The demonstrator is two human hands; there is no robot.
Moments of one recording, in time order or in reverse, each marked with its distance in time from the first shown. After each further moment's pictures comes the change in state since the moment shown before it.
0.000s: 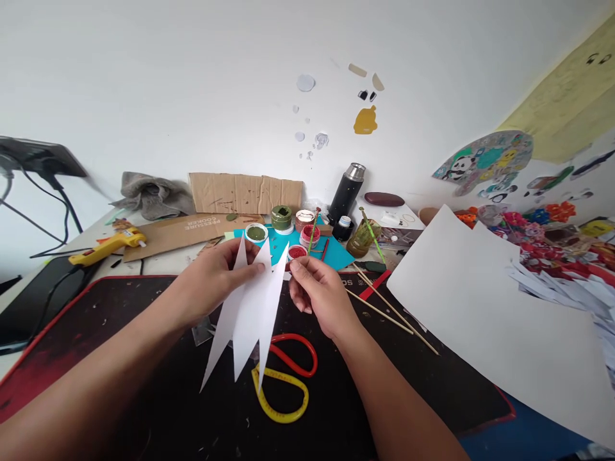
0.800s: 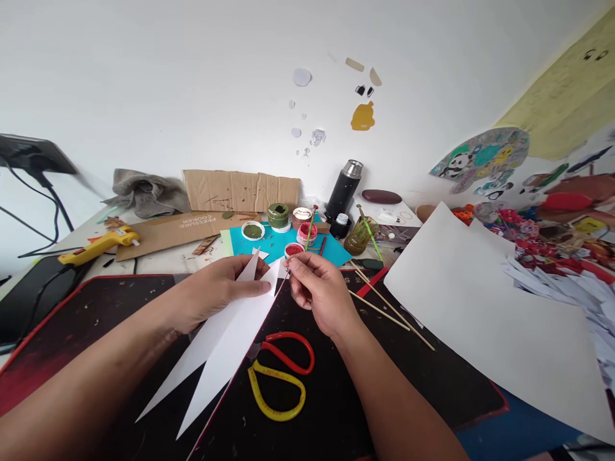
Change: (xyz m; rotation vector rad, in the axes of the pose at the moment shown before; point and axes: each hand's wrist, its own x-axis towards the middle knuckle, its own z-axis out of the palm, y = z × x) left_hand -0.006 0.012 0.011 -0.166 -0.258 -0.220; right_hand 0.000 -0.005 0.000 0.111 0.019 -0.016
